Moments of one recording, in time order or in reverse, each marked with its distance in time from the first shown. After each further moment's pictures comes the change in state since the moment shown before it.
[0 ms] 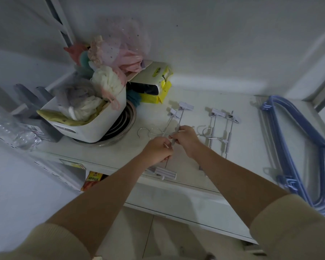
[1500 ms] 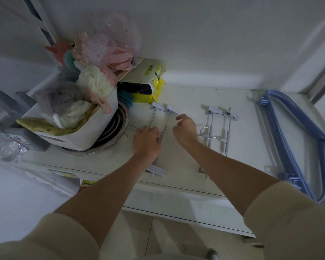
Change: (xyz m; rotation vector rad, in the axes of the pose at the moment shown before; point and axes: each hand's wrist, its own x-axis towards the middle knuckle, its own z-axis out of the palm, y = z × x) left_hand 0.042 -0.013 -0.006 0.626 0.444 0.199; right_hand 0.030 -0.003 -0.004 -0.452 0.293 -0.288
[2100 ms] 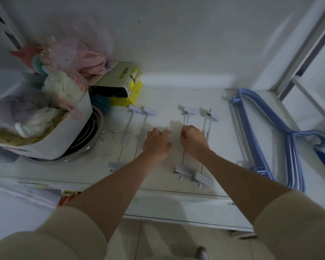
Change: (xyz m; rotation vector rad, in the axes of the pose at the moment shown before) left_hand 0.010 0.083 0.038 -0.050 -0.322 0.125; right_hand -0.008 0.072 -0.076 -0.431 -0.065 -0.141
